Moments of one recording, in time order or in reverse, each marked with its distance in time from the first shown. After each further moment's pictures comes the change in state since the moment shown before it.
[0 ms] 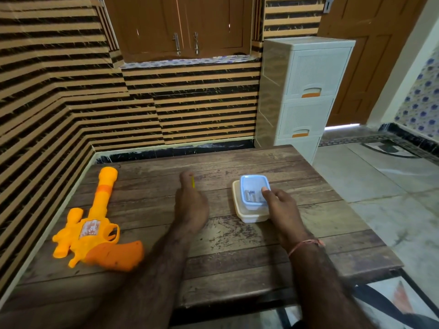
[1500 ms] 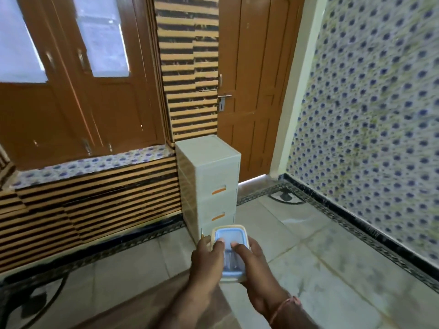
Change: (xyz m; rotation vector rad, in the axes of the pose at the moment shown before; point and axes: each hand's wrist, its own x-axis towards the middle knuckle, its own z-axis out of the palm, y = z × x) left_hand 0.034 0.458 -0.003 -0.242 -0.531 -0.093; right_hand 0.029 -0.394 -0.171 0.385 0.087 0.100
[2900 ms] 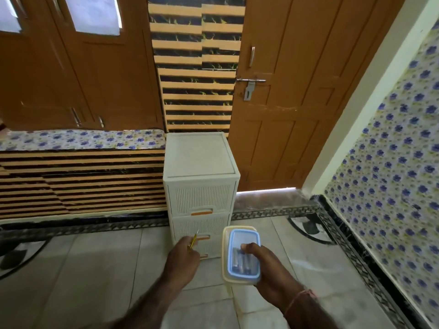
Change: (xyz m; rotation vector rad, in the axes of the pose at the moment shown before) left_hand 0.333 0.088 0.233 0.129 0.203 -0.123; right_hand 0.435 -0.153 -0.207 -0.068 -0.338 0.436
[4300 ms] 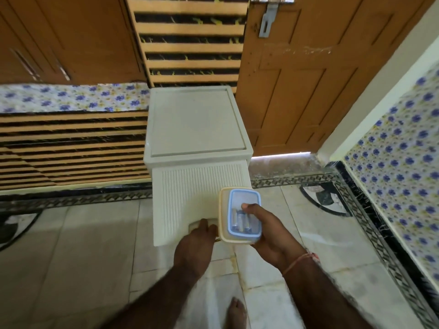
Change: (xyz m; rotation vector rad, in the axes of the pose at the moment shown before) left_hand 0.161 -0.066 0.088 0.892 -0.083 0.551; right_hand 0.180 -0.036 -0.005 0.087 -0.050 0.027
